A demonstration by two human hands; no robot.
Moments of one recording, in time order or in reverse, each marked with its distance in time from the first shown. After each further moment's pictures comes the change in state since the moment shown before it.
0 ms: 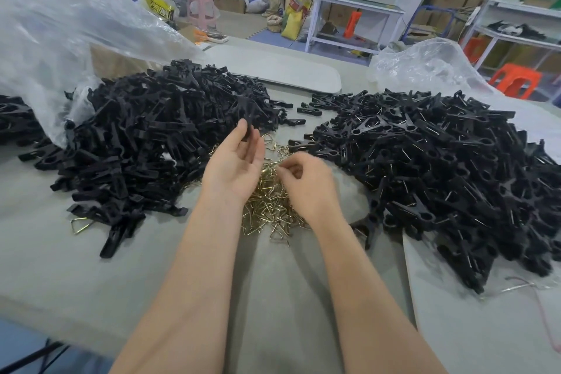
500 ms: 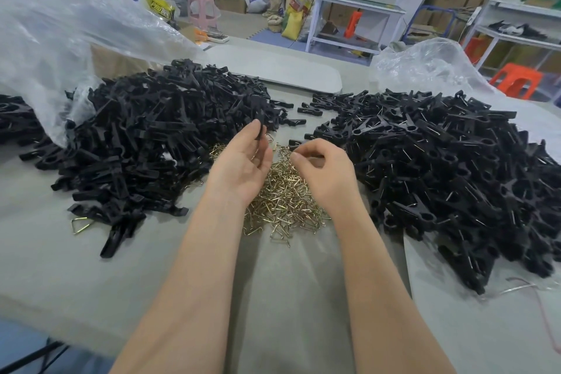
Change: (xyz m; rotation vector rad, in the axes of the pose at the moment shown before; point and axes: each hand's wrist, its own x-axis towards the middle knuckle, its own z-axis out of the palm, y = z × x) left_hand 0.000 -0.004 0.001 0.223 -0.042 -0.030; right_hand 0.003 0.002 -0.024 0.153 0.058 -0.041
